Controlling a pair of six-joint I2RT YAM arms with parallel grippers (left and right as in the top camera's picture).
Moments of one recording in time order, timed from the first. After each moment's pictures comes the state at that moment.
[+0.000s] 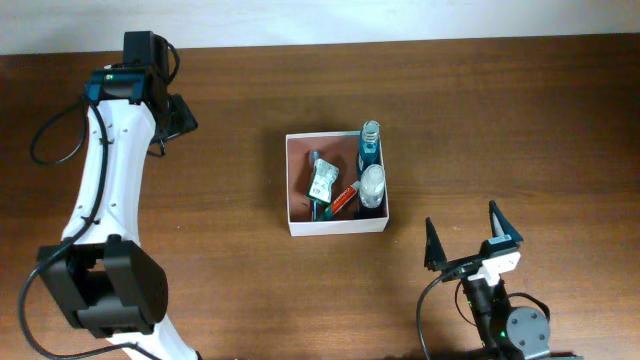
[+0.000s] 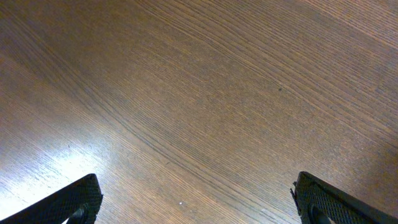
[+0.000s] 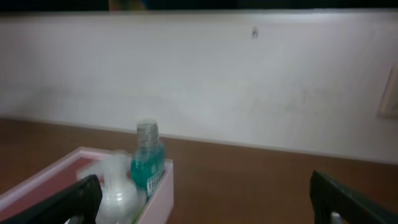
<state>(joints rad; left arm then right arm) 0.01 1.91 1.84 -1.19 -0.35 -0.46 0.20 0.01 0.01 0.13 -0.02 -0.04</state>
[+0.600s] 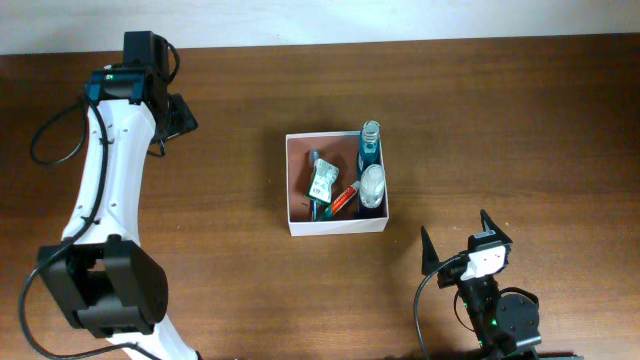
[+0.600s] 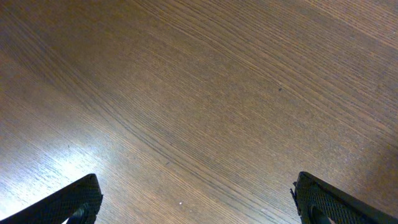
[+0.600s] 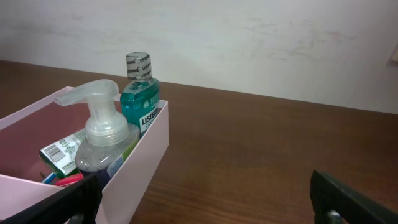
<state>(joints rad) 0.01 1.91 1.84 -1.19 -0.35 -0.46 0.20 0.01 0.01 -0.07 0.00 -0.07</state>
